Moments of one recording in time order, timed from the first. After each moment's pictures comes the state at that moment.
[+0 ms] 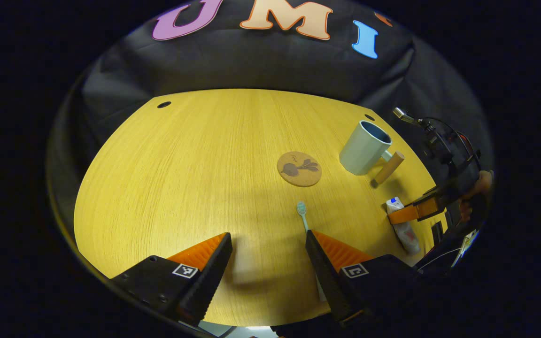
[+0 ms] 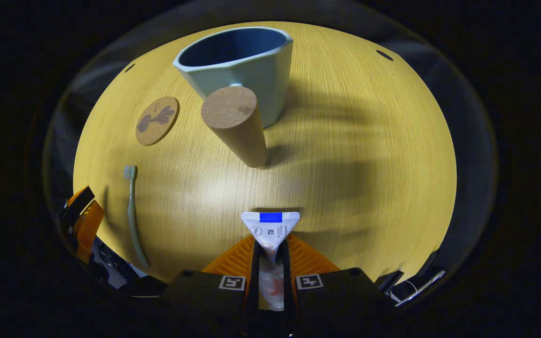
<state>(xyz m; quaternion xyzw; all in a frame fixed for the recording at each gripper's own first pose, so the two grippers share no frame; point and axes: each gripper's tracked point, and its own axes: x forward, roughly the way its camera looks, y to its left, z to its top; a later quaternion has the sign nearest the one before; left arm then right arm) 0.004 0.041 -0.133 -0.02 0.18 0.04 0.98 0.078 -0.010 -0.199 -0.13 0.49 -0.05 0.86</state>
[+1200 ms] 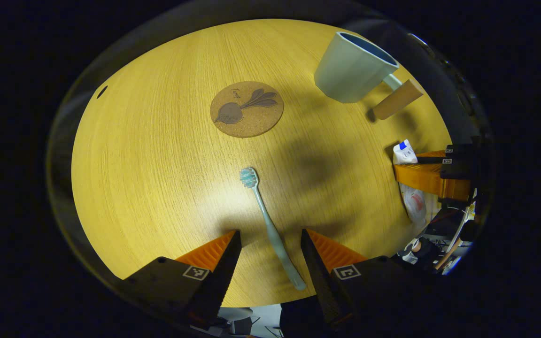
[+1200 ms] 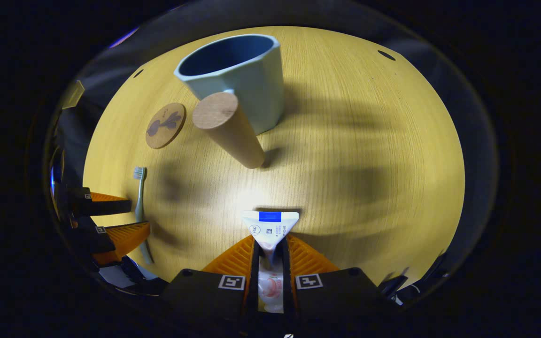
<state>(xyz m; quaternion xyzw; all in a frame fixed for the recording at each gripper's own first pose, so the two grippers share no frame) 0.024 0.001 -0.185 0.06 0.46 0.02 0.89 0.079 -0.010 -0.198 -0.09 0.48 -0.01 0.87</state>
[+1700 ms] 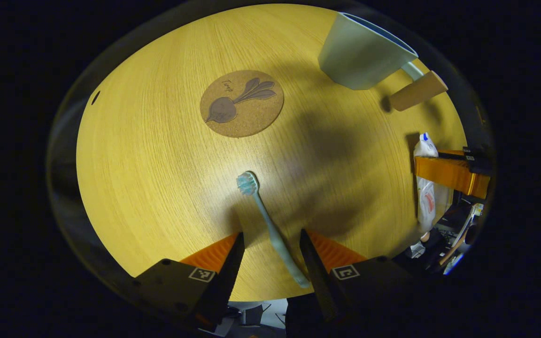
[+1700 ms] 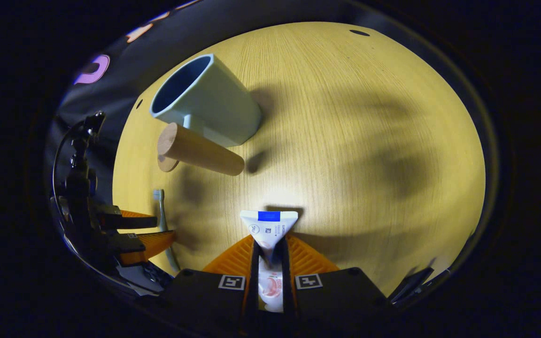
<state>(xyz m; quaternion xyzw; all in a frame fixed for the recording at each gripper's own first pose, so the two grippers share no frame) 0.028 0.004 -0.185 0.08 0.52 0.05 0.85 0.079 -0.005 -0.200 0.03 0.47 0.03 0.88</state>
